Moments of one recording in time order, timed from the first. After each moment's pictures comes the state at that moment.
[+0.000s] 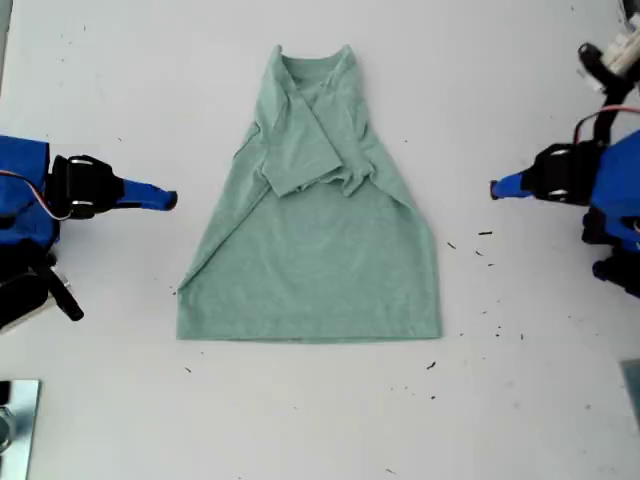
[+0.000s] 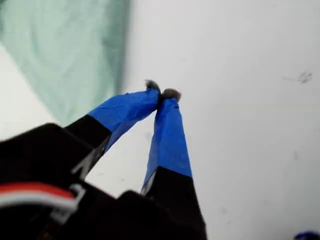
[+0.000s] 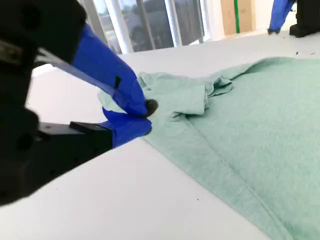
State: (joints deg) arm 0 -15.5 206.0 185.0 58.8 9.2; arm 1 22.3 183.7 154.0 81.9 -17.8
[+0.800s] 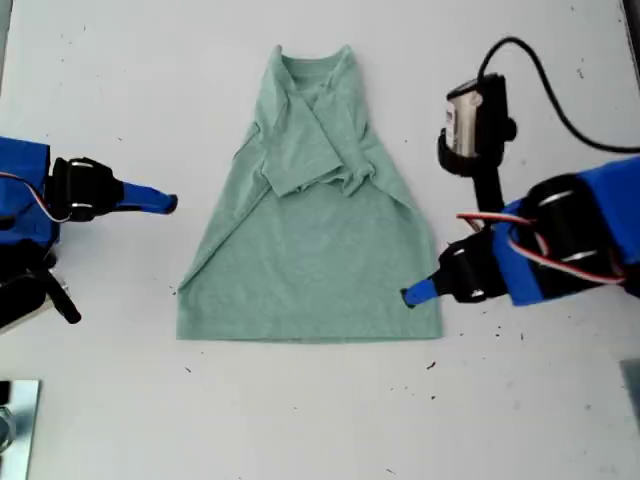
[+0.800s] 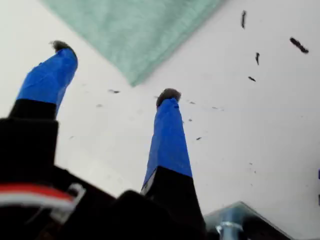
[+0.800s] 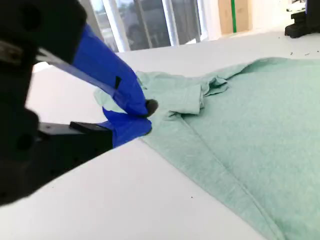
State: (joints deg) arm 0 -14.1 206.0 185.3 58.8 8.3; arm 1 -9.8 113.0 101.2 89.2 -0.2
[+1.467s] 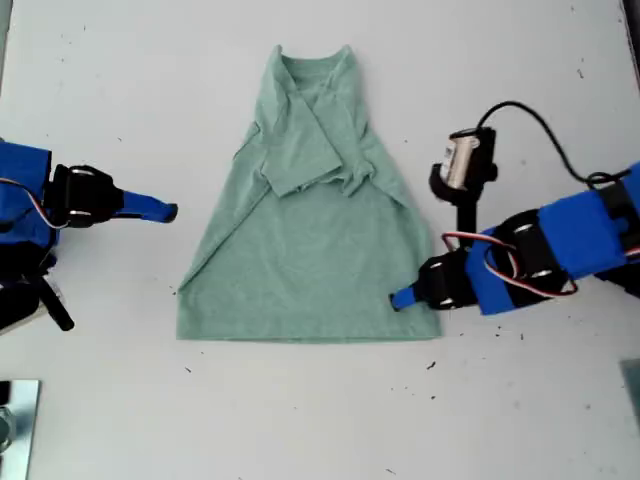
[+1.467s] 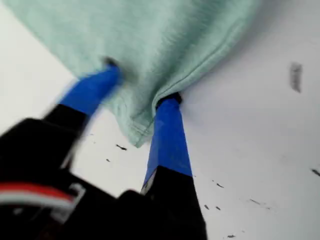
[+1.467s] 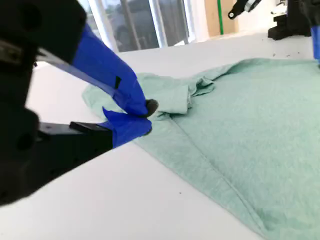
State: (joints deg) arm 0 -11.3 206.0 185.3 58.8 7.6; arm 1 -10.1 94.0 123.6 46.3 6.2
